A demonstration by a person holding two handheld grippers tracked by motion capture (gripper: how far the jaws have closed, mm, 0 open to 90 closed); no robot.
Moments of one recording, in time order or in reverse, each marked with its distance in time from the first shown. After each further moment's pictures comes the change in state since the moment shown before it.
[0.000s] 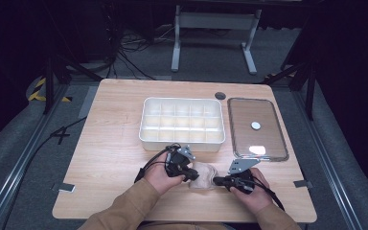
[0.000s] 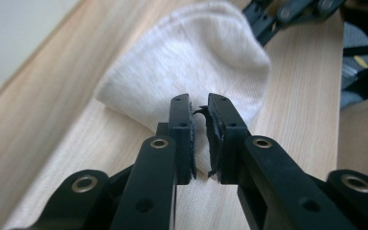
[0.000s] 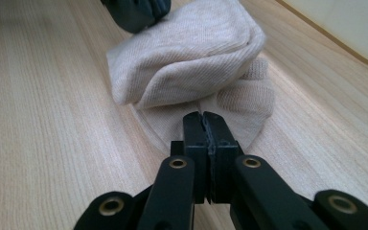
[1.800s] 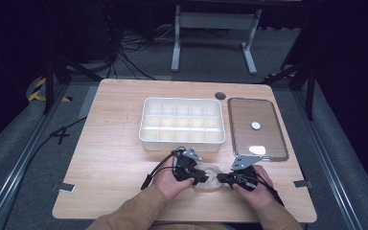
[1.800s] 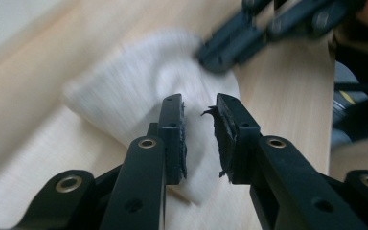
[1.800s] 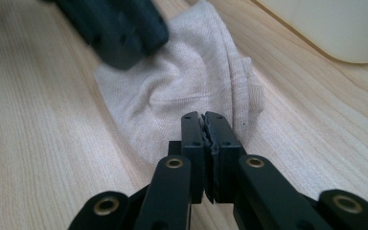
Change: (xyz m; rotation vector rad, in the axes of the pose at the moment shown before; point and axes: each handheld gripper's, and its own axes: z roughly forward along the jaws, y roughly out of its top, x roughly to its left) left arm -0.012 0.009 0.012 -0.157 0.016 -0.087; right arm -0.007 0.004 -0.009 0.023 -0.041 0.022
